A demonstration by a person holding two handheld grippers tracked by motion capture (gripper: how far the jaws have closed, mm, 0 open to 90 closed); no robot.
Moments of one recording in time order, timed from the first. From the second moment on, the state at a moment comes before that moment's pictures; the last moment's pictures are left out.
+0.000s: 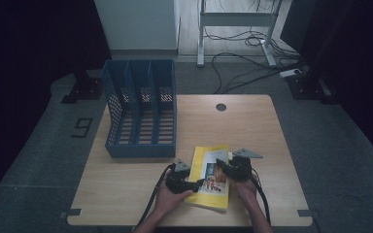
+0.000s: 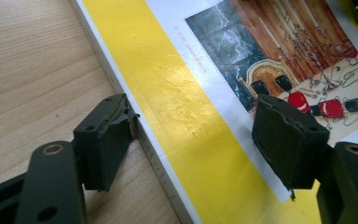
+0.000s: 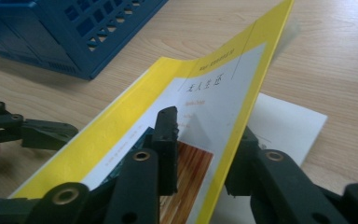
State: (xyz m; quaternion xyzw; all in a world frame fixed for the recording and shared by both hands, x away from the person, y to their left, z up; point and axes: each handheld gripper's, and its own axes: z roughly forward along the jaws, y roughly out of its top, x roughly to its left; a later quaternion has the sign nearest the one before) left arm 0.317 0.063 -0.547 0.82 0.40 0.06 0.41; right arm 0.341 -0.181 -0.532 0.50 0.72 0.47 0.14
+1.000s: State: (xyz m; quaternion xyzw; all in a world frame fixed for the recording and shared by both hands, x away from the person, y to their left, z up) left arm 0.320 0.065 -0.547 0.81 0.40 0.04 0.42; right arm 0.335 -0.174 -0.521 0.49 0.69 0.52 0.12
